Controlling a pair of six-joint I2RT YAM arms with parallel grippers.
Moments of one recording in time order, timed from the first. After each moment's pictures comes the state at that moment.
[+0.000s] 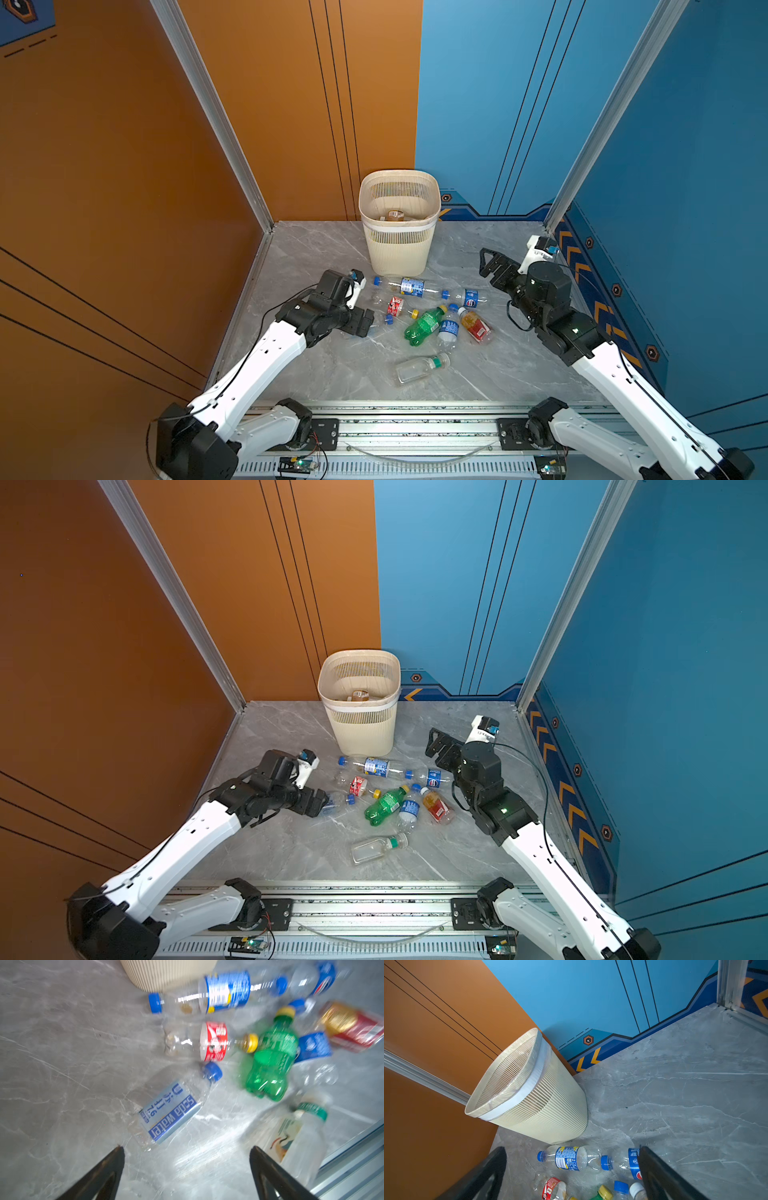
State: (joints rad) left arm -0.50 1.16 0.94 -0.80 0.02 -0.05; right arm 0.47 0.90 0.94 -0.30 0.29 0.72
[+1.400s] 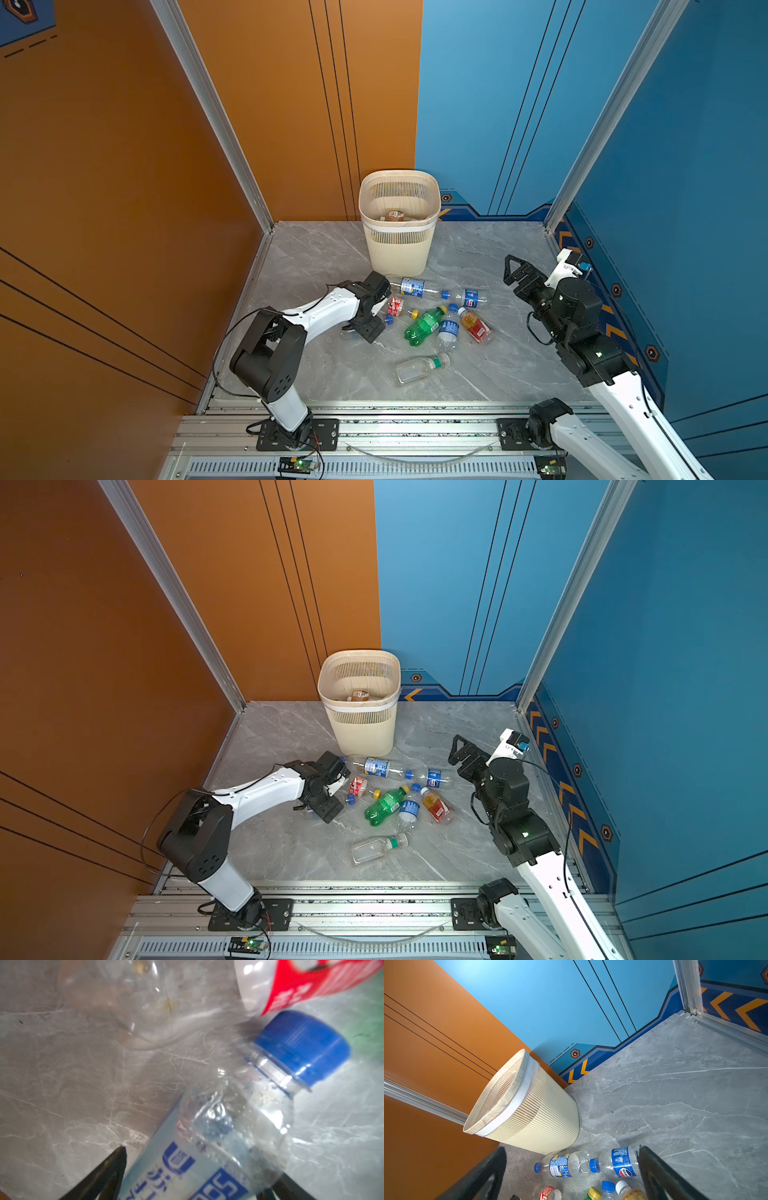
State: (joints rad) left arm -0.56 1.67 1.06 -0.79 -0.19 0.12; right arm 0.32 0.74 0.85 -0.33 0.22 0.76
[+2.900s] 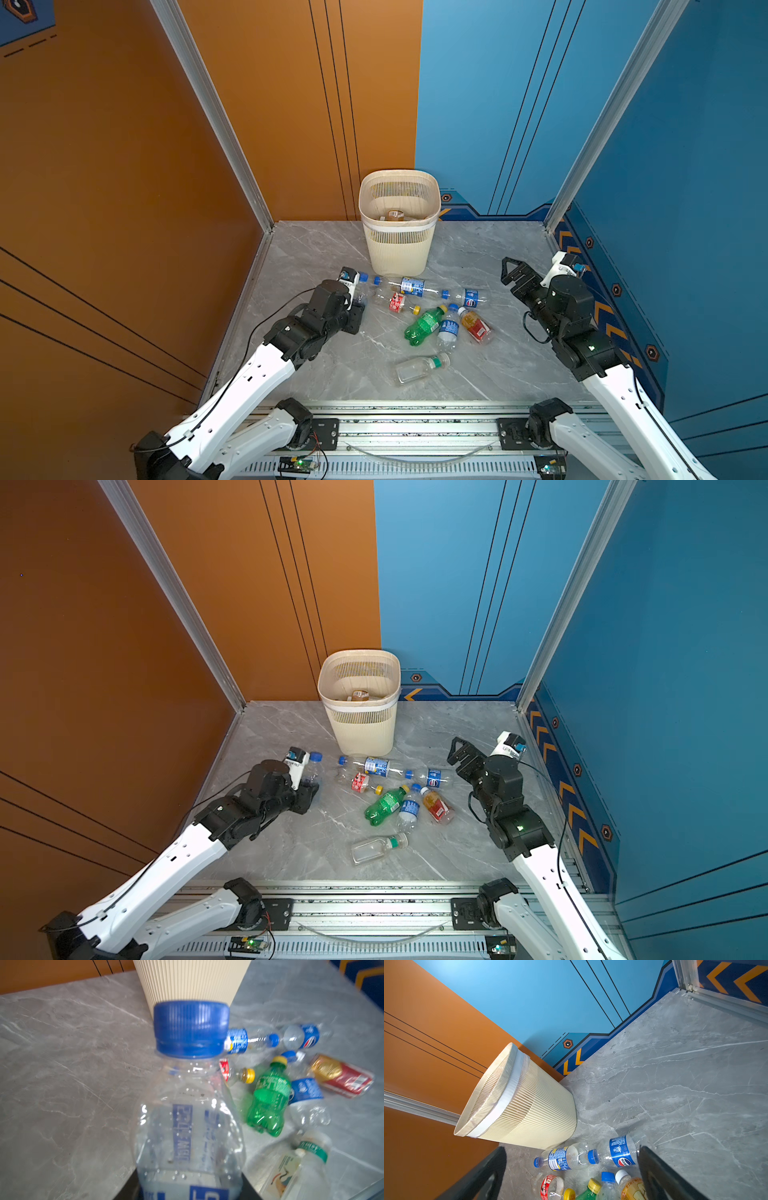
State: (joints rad) left arm -0.55 0.93 0.87 -0.60 -0.13 -0.23; right arm 0.30 0.78 0.83 -0.34 0.18 0.83
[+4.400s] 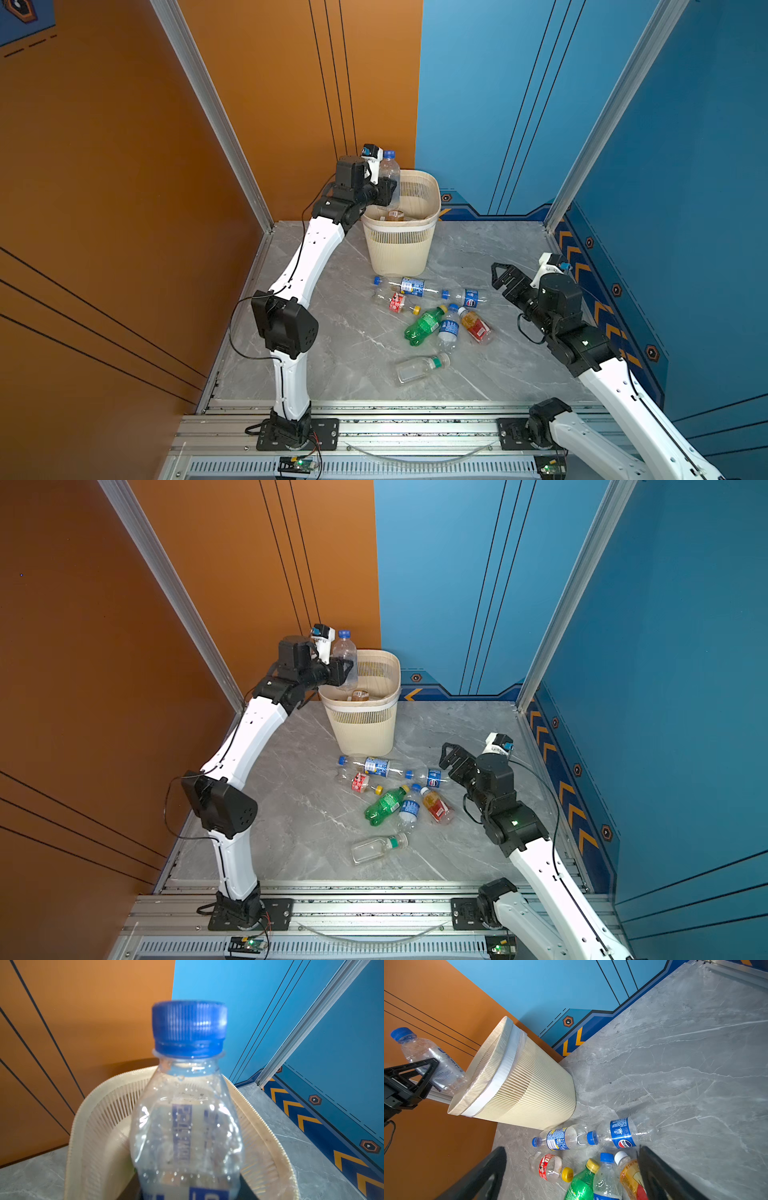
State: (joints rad) left arm -0.33 2.00 2.19 -0.50 0.18 -0.16; right arm 0.34 0.82 0.83 -0.39 0.14 0.82
